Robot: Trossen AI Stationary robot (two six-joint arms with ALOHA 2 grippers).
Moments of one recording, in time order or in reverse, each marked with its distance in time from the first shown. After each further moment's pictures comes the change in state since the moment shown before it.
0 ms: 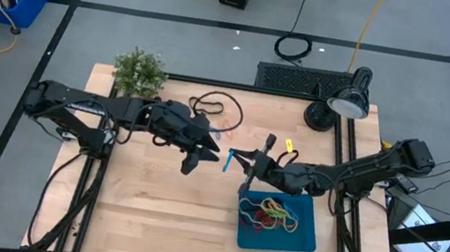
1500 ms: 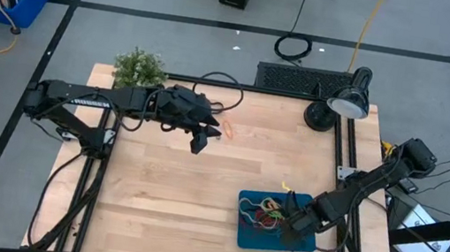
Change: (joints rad) left arm 0.139 0.003 -0.001 -0.071 -0.133 0.085; right arm 0.333 -0.004 0.000 -1.363 -0.837 1.484
